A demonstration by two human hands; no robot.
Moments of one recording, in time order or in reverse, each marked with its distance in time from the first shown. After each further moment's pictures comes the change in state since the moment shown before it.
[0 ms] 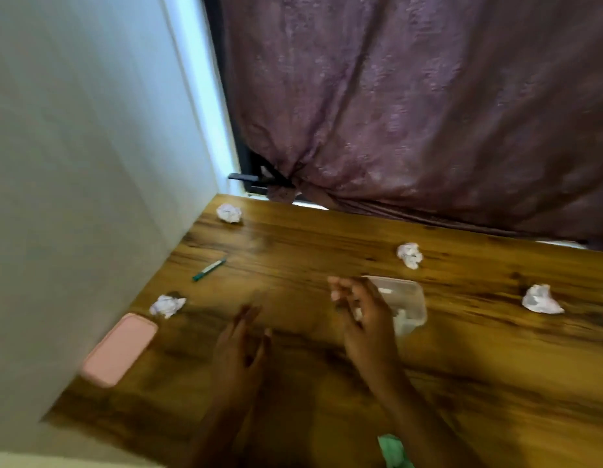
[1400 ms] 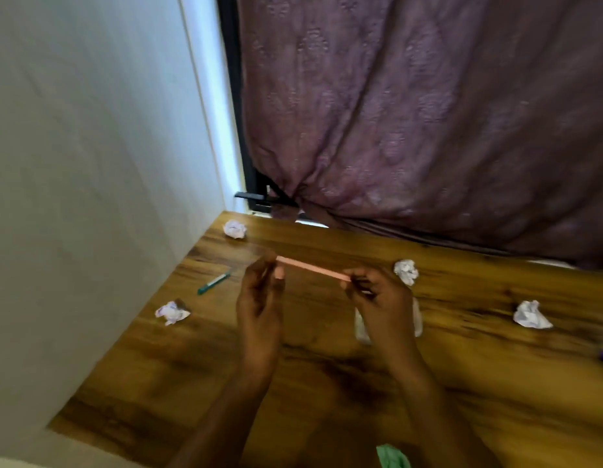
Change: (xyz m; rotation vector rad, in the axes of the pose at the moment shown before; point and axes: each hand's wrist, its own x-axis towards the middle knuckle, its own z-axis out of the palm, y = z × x) left_hand 0.034 0.095 -0.011 -0.742 0.250 0.086; right_hand 0.034 -0.014 -0.018 0.048 0.024 0.006
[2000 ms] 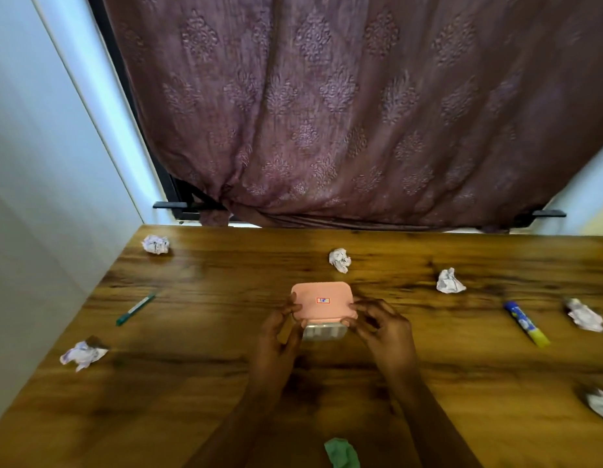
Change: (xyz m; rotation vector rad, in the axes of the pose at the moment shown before) left_hand -0.047 -0.086 0.070 0.179 -0.459 -0.148; right_hand -0.045 0.098 -0.088 -0.294 0.072 0.144
